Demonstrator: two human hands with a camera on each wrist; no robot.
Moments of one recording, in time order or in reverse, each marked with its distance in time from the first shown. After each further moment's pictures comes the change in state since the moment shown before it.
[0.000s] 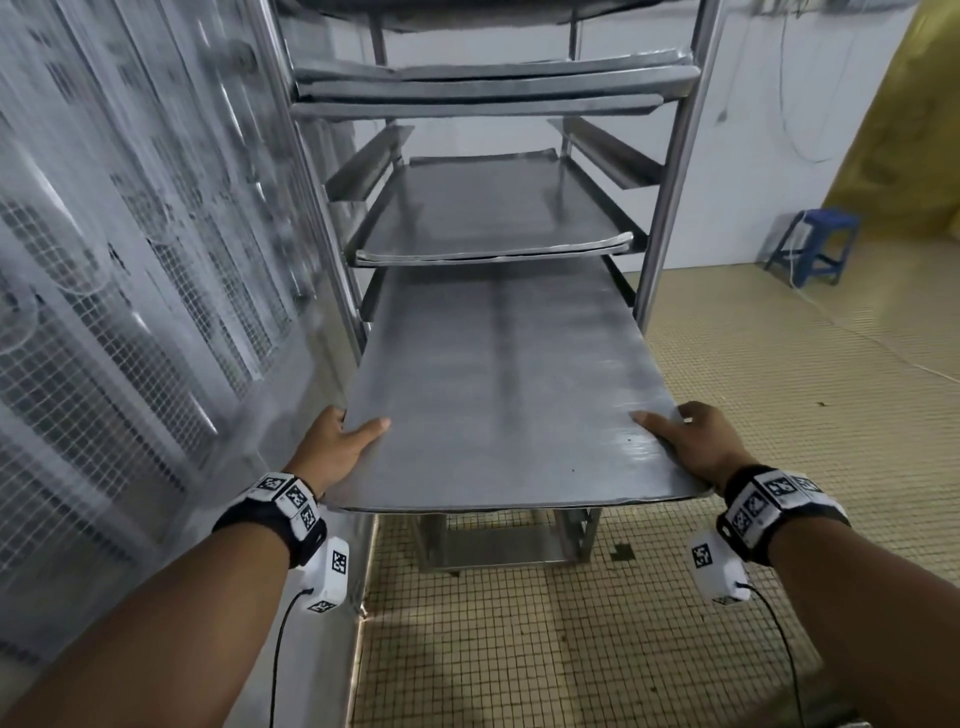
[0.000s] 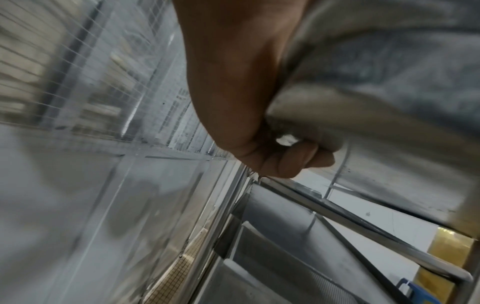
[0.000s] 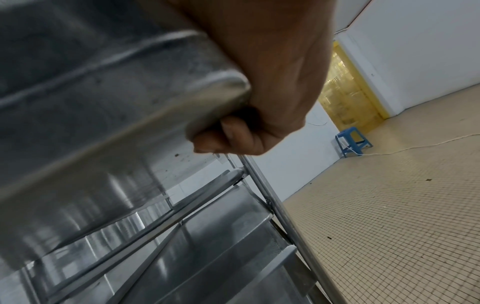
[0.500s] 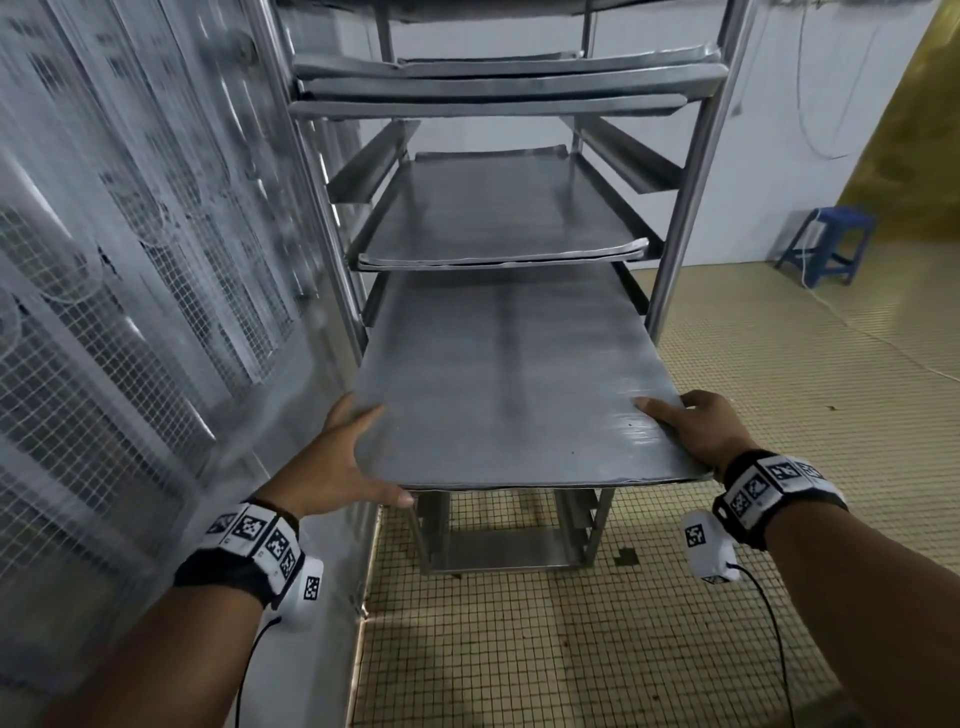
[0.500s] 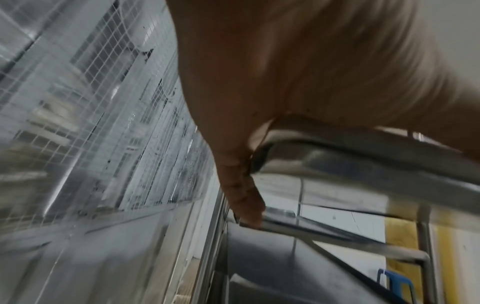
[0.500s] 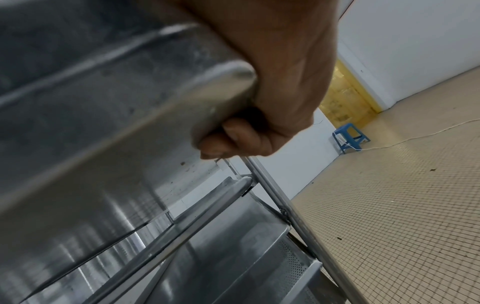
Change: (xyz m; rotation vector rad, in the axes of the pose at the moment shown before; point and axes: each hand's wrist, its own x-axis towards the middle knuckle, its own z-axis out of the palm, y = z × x) left_hand -0.002 0.009 -0.020 0.442 -0.325 0.164; right_hand 0.044 -0.018 0.006 0.042 0.003 0.060
